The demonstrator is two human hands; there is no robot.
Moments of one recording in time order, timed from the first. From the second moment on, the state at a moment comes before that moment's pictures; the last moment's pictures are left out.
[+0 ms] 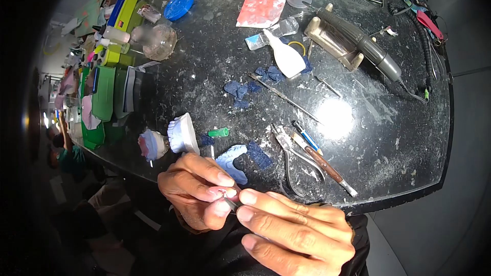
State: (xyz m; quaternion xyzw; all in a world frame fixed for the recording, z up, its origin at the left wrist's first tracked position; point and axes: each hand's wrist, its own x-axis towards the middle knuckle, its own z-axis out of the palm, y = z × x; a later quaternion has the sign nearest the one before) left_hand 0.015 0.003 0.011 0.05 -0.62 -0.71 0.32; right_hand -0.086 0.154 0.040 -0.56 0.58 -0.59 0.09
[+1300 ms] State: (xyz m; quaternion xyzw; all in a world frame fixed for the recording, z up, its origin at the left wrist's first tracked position) left_hand 0.009 0.003 0.013 0.04 -0.48 -0.86 0.18; right_hand -0.094 0.159 0.027 -0.50 0.48 -0.70 0.14
